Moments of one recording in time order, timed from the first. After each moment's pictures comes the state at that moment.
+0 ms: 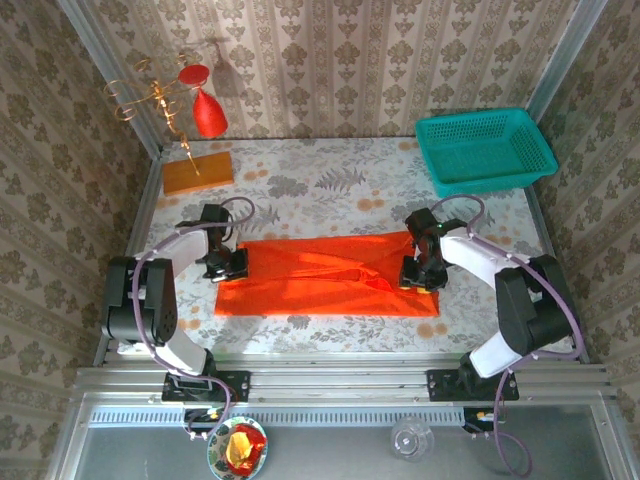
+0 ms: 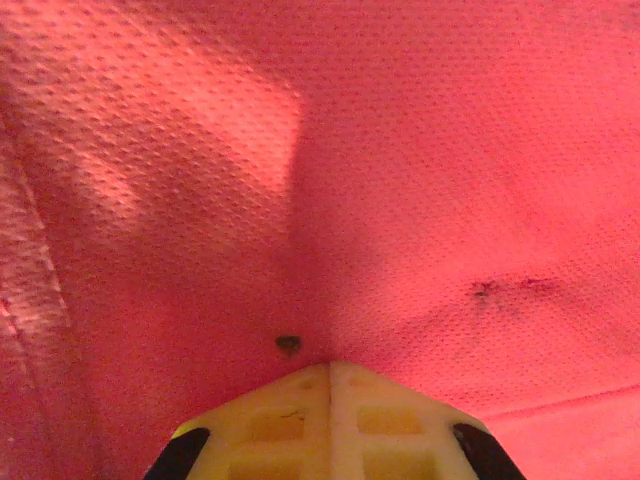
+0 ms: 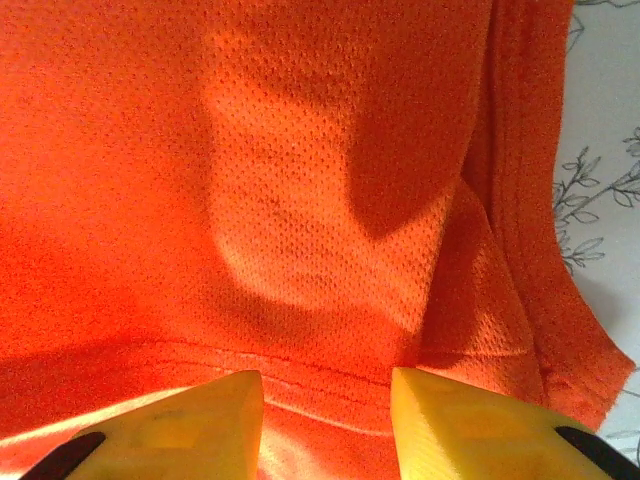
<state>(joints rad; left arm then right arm) -0.15 1.60 0.90 -0.73 0.24 -0.25 0.30 1.56 0.91 -0.85 -0.13 0.53</state>
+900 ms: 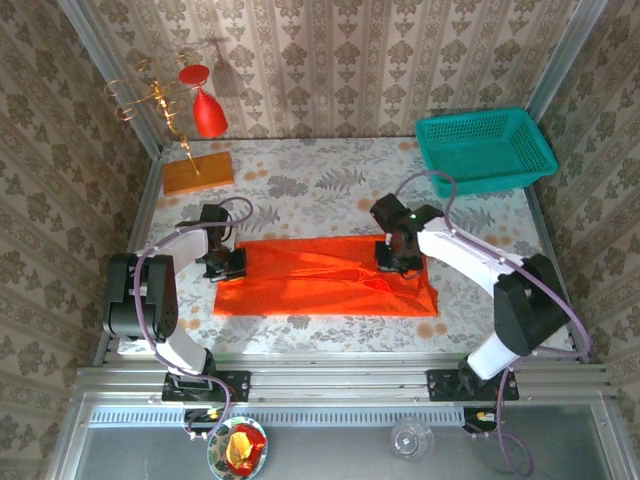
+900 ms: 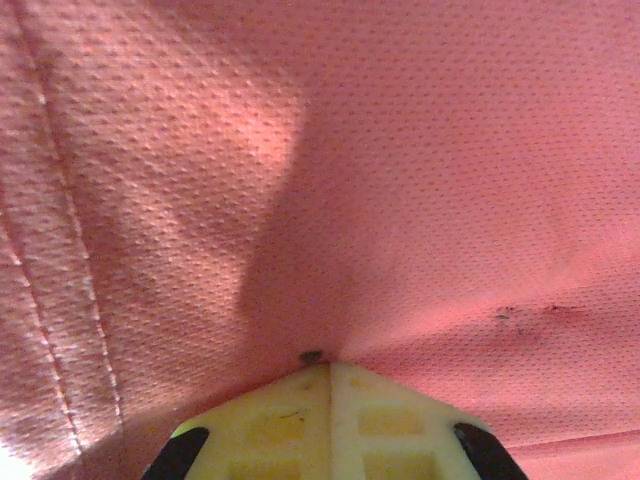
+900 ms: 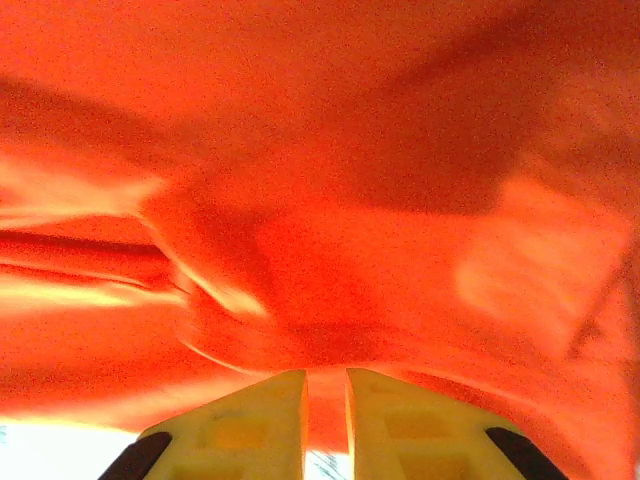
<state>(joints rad) -0.14 1.62 0.90 -0.71 0.21 -0.26 0.52 1.62 1.19 -0.92 -0.02 0.60</state>
